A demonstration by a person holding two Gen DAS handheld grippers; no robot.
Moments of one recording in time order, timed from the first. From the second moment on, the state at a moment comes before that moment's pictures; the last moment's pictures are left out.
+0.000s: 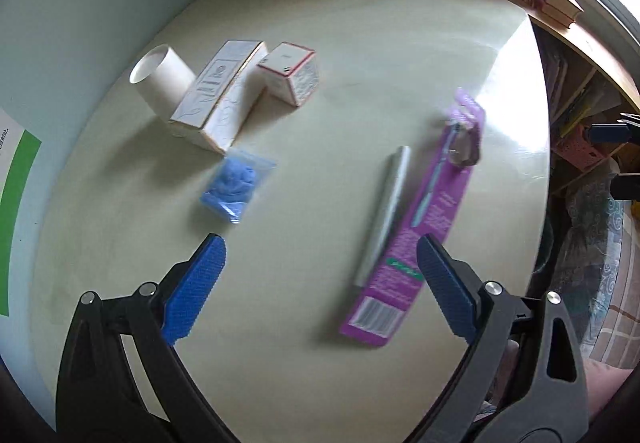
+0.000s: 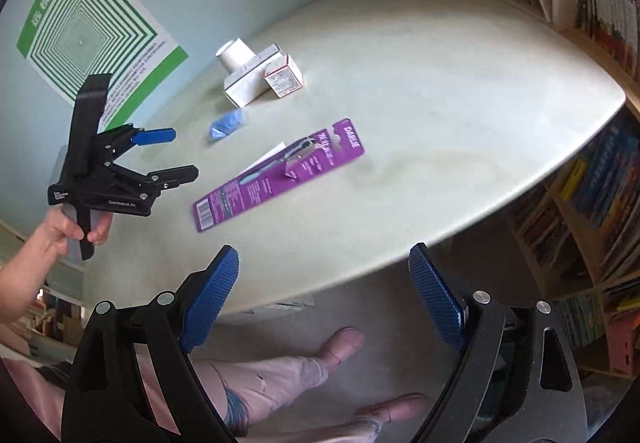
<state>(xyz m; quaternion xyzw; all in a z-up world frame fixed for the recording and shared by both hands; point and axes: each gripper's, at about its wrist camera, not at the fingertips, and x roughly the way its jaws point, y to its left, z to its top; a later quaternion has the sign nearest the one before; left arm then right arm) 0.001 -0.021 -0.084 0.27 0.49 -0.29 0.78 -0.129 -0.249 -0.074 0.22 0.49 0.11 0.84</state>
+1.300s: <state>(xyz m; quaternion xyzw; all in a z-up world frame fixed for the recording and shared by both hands) 0.104 -0.003 -0.135 0.25 0.50 -0.38 0.74 0.010 -0.223 -0.123 0.22 0.58 -0.09 0.78</state>
